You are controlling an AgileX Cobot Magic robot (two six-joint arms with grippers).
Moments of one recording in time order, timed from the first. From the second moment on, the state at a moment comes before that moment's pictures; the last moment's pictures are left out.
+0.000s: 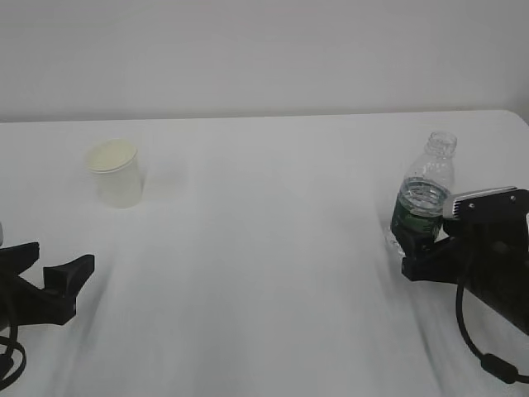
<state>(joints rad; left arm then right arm) -0.33 1.77 -0.16 -0.05 -1.14 -0.02 0.17 2.02 -0.42 -0.02 -1.15 -0.03</state>
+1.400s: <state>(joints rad) -0.33 1.77 -0.16 -0.05 -1.14 -0.02 0.17 2.09 -0.55 -0.01 -1.15 -0.03</state>
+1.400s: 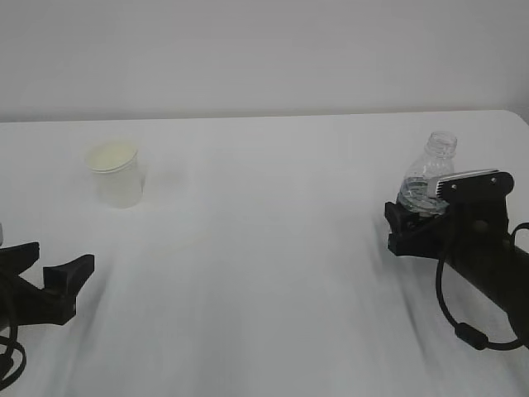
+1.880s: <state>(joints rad) -0.33 1.77 -0.16 -0.05 -1.14 -0.02 0.17 2.09 -0.55 0.00 -1.15 -0.06</state>
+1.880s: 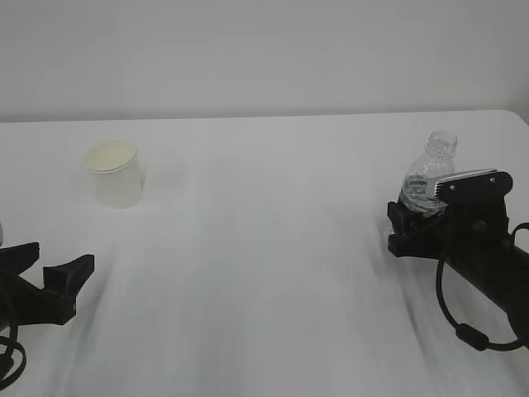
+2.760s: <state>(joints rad) -0.33 1.77 -0.16 -0.05 -1.14 -0.02 0.17 1.99 -0.52 -0.07 -1.12 -0.07</state>
